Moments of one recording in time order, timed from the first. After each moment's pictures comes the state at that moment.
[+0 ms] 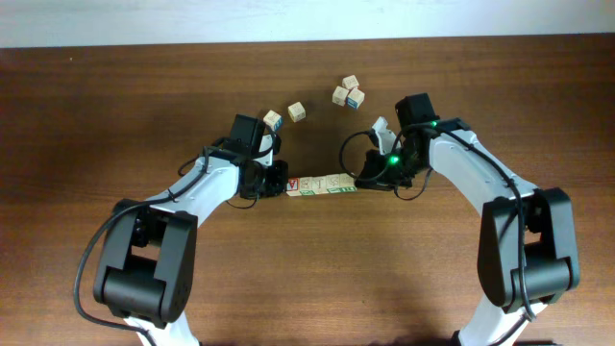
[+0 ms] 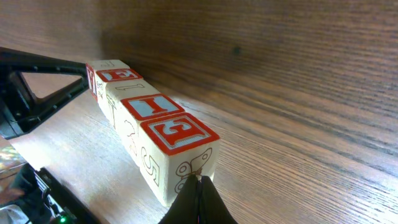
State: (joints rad) left arm -0.30 1.91 1.14 -0.47 0.36 -0.34; right arm 0.19 1.91 1.30 -0.79 -0.61 0.16
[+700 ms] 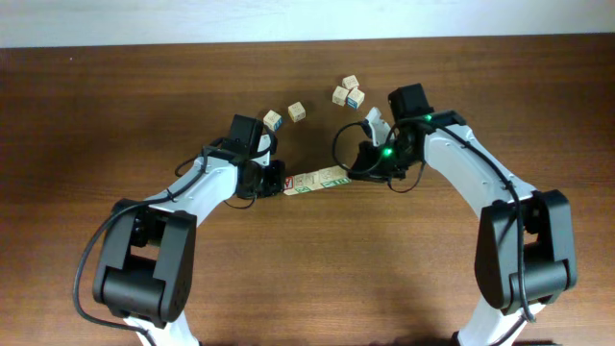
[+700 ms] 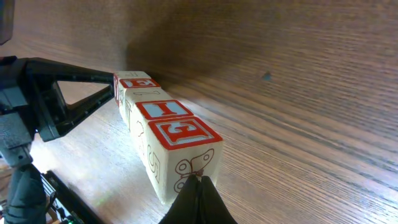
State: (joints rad) left arm -0.30 1.91 1.14 -0.47 0.32 -0.35; right arm 0.23 1.91 1.37 -0.80 -0.61 0.19
